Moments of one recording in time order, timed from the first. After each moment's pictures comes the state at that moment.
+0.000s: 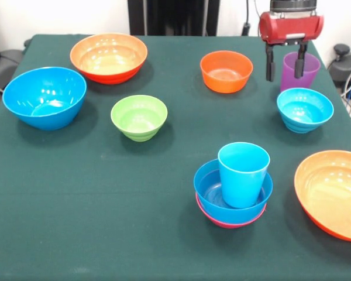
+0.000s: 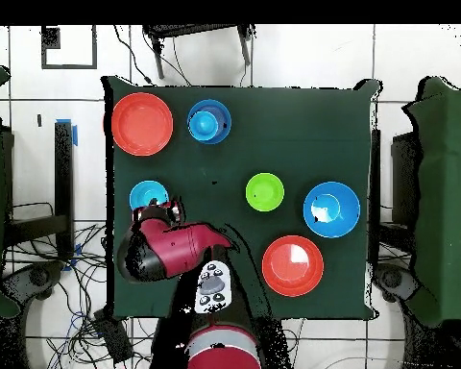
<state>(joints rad) -0.01 -0.67 0.05 1.89 -0.23 -0.04 1.82</state>
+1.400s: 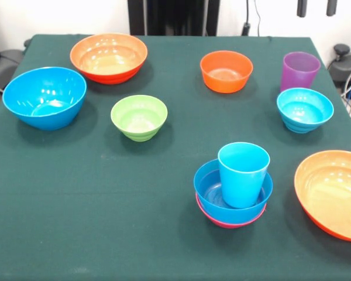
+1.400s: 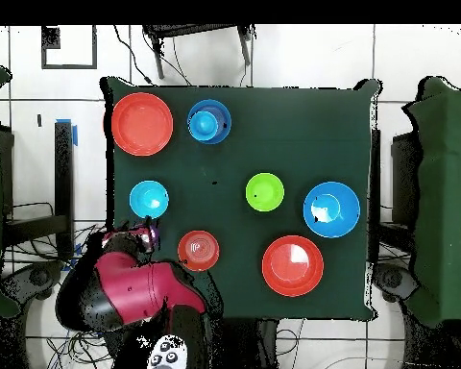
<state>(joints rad) 0.16 -0.93 -0.03 2.04 -0.11 0.05 1.84</state>
